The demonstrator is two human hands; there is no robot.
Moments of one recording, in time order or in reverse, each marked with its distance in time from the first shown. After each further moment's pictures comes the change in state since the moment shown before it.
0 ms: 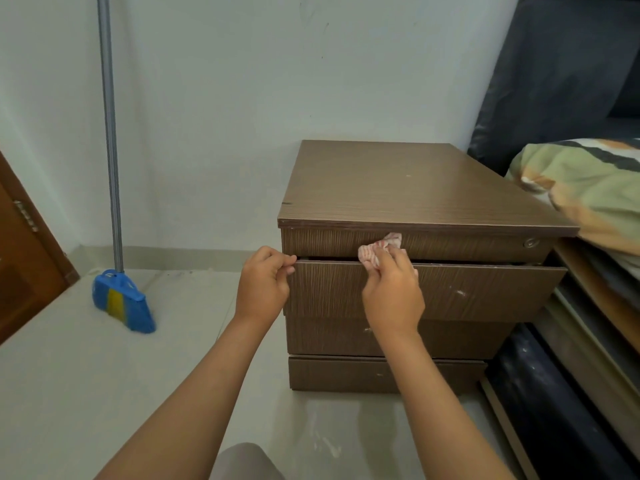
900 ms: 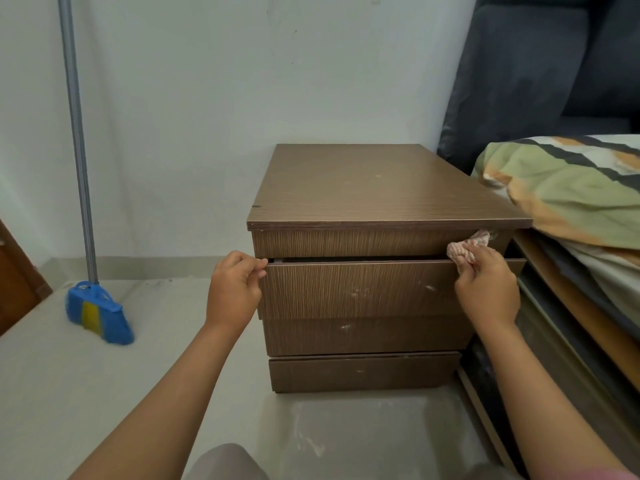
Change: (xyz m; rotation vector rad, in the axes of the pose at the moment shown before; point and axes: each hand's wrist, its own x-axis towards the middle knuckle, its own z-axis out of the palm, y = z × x) left_hand -0.005 0.003 0.000 0.052 0.016 0.019; right_hand 0.046 0.136 -0.101 -0.088 0.102 0.149
